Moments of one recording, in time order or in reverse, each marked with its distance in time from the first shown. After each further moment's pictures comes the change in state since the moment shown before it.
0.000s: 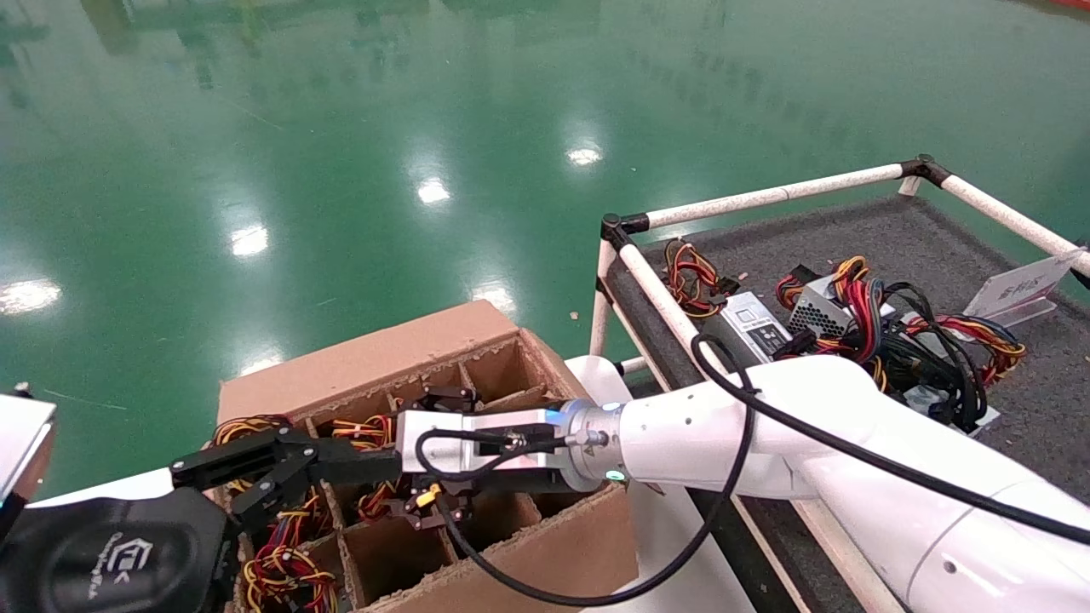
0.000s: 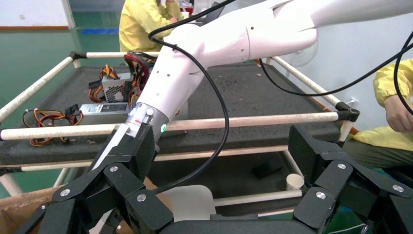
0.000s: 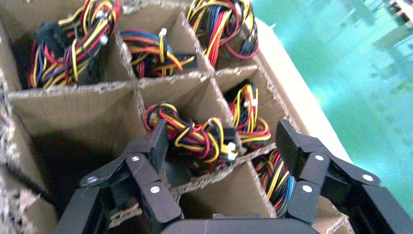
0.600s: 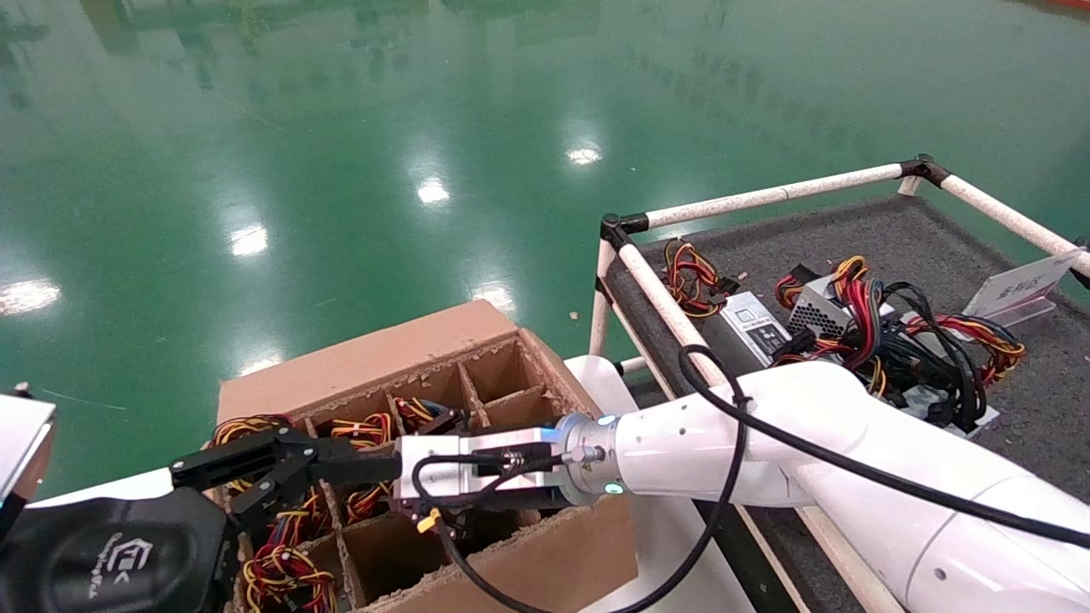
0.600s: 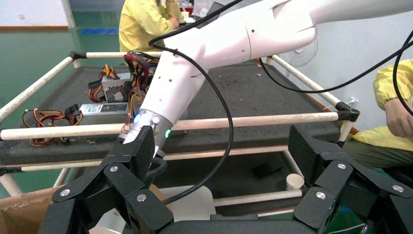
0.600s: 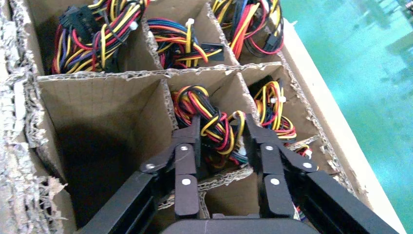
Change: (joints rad) left arm 0.000 0.000 0.000 0.000 0.000 0.000 0.000; right arm 0.023 0.000 -0.126 0.008 0.106 0.024 -0.035
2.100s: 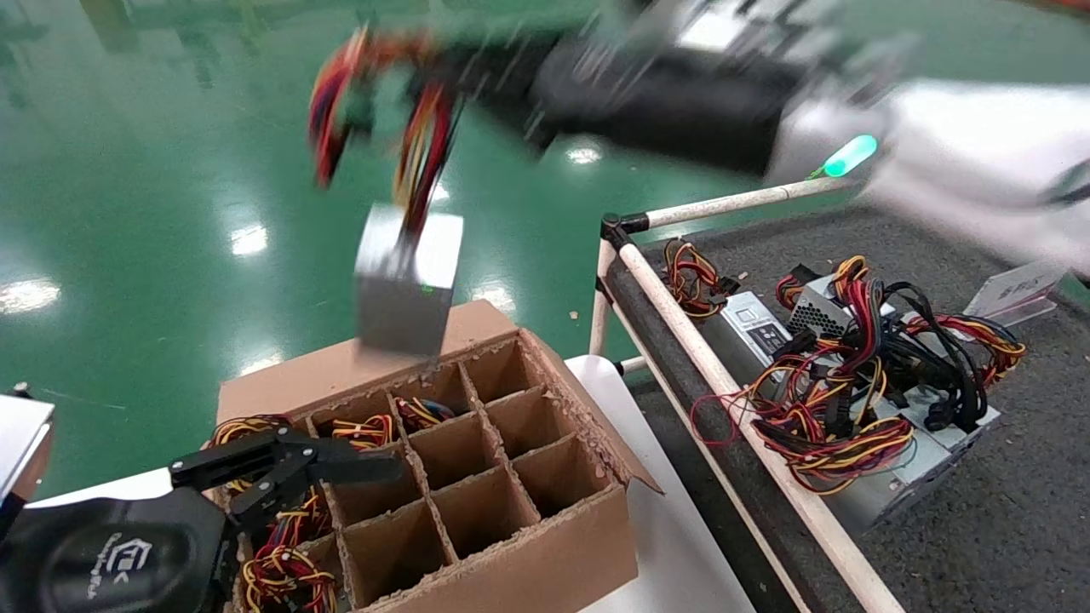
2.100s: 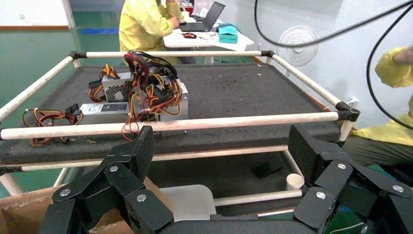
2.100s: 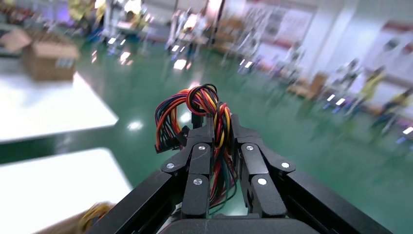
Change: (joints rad) left arm 0.000 0.000 0.001 0.000 -0.001 0.000 0.001; right arm 0.373 0.162 0.147 -0.363 0.516 -0.481 0.165
